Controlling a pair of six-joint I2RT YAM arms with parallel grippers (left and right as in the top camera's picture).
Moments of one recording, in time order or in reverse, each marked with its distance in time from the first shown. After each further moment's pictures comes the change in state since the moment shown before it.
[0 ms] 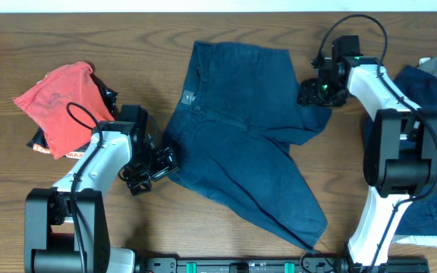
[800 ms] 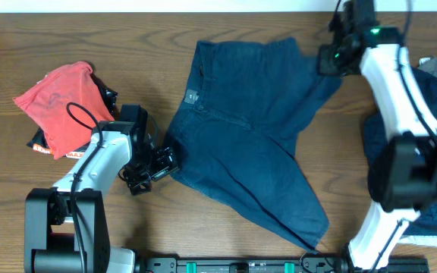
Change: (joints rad) left arm 0.000 0.000 0.000 0.000 0.000 0.000; right arm 0.021 -0.163 0.282 -0.254 0.217 0.108
